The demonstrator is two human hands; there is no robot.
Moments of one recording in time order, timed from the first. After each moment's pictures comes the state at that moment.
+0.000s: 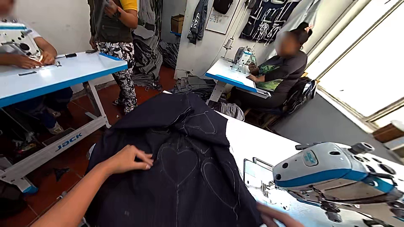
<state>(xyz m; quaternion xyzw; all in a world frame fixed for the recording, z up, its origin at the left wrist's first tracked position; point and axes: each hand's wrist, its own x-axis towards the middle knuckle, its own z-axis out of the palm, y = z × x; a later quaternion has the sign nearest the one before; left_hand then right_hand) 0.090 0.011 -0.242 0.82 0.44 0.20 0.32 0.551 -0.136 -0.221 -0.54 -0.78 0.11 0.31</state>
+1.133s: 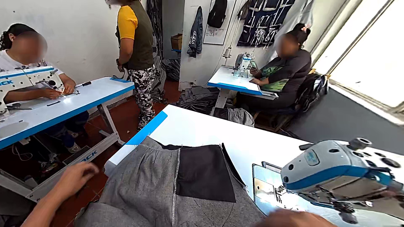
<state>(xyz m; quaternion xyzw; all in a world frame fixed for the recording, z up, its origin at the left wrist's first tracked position) -0.051 -0.058 -0.228 0.68 0.71 0.15 0.10 0.537 -0.110 -0.133 -0.40 -0.90 0.19 0.00</state>
